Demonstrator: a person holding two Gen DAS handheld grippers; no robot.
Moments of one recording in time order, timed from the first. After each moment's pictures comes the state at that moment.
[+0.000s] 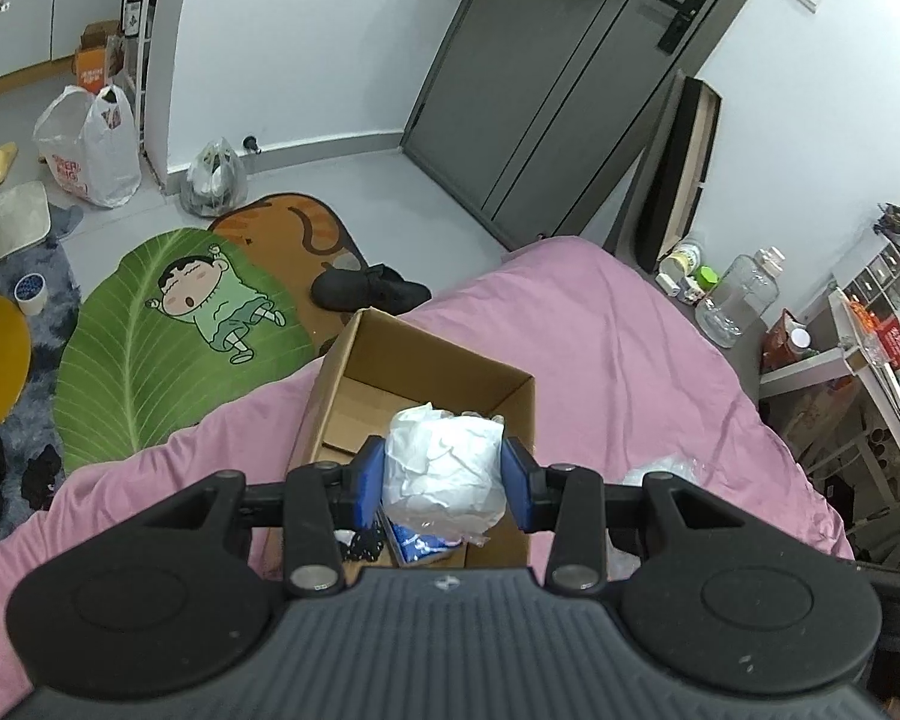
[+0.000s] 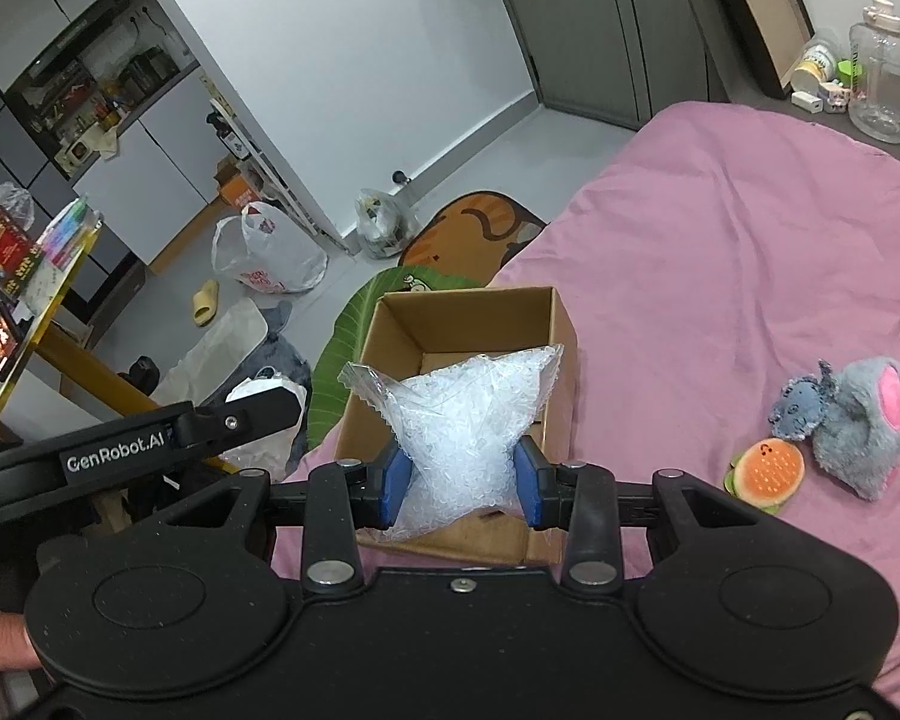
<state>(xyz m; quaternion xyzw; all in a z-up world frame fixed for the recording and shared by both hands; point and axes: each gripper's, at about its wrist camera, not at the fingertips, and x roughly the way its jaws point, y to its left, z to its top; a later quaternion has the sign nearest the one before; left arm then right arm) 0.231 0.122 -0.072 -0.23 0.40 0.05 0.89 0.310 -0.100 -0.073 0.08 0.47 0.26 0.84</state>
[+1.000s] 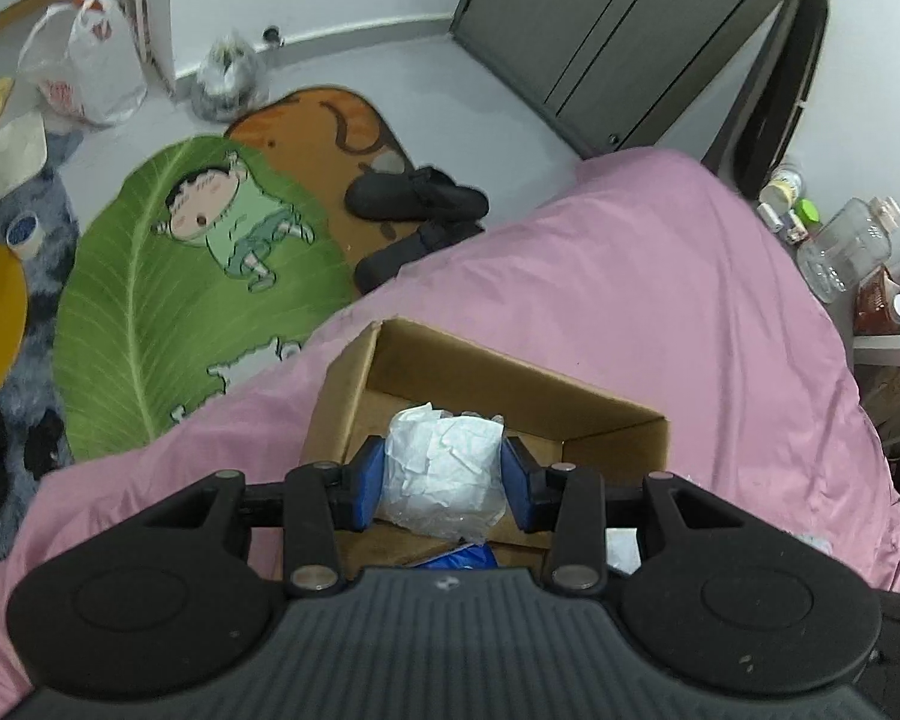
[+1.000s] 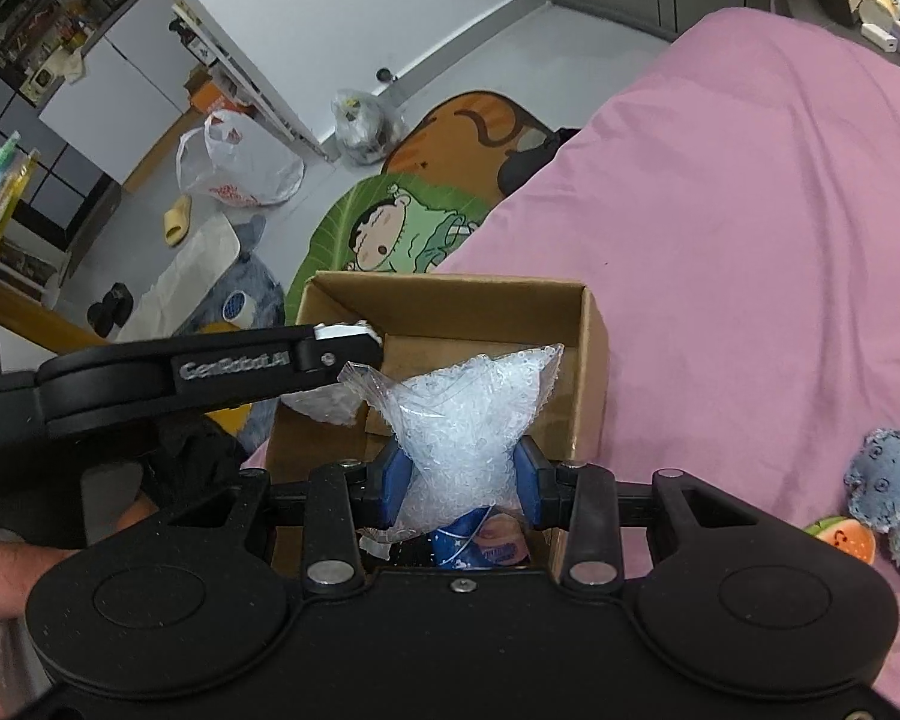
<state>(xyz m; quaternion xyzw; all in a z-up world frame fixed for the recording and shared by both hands) 0.356 0.143 -0.157 -0.23 0.52 0.08 0.82 0.397 -0.042 -0.133 0.03 0.56 0.26 0.78</state>
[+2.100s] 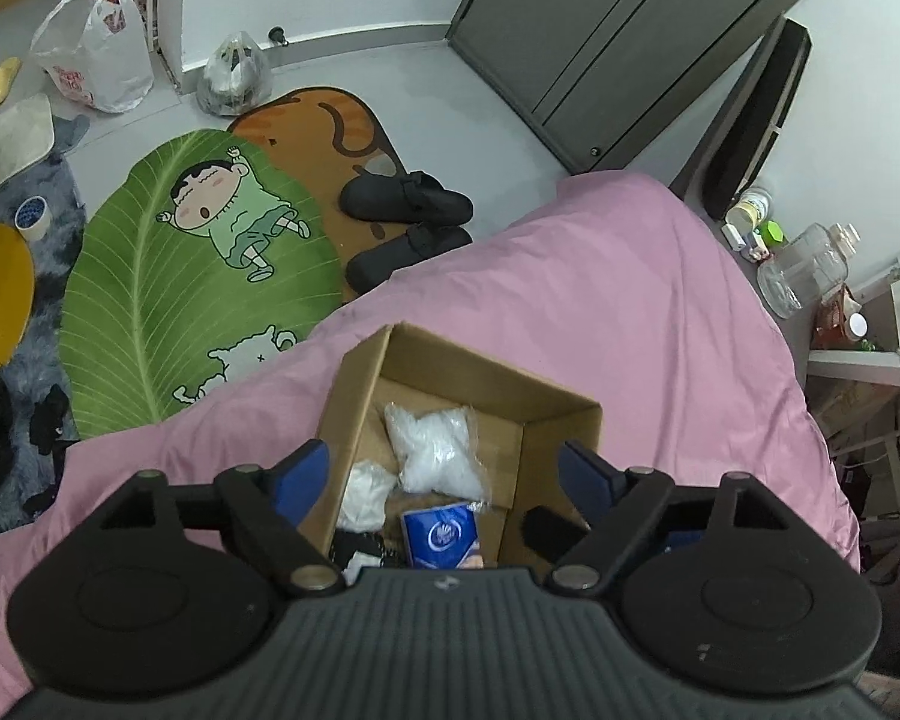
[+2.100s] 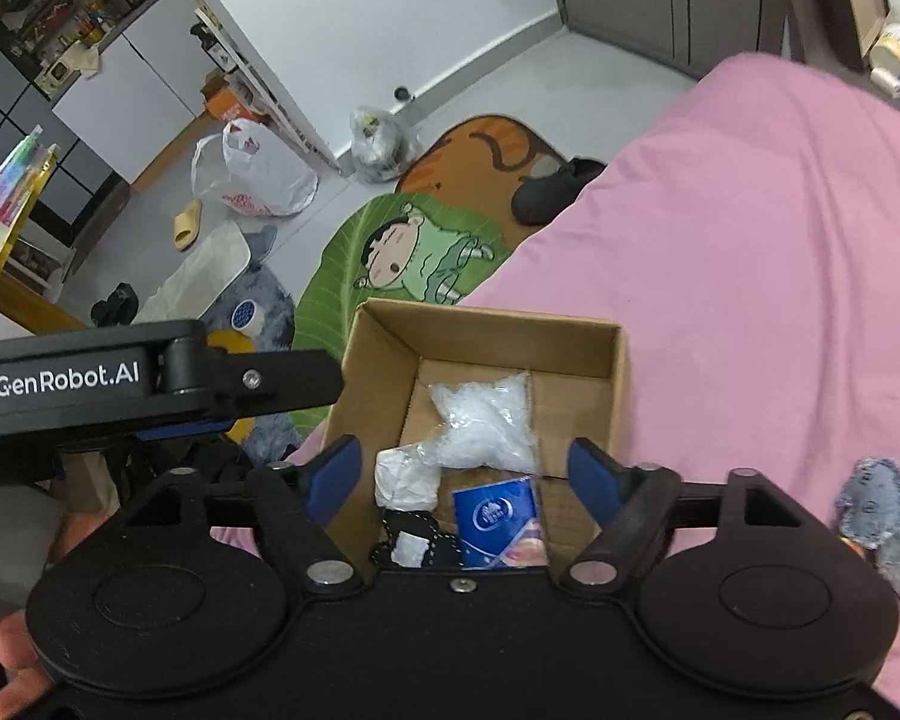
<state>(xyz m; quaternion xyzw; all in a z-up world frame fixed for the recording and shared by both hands) 0.321 0.158 -0.090 -0.25 0.51 0.07 0.82 0.379 -0.050 -0.090 0.03 0.53 0.27 0.80</state>
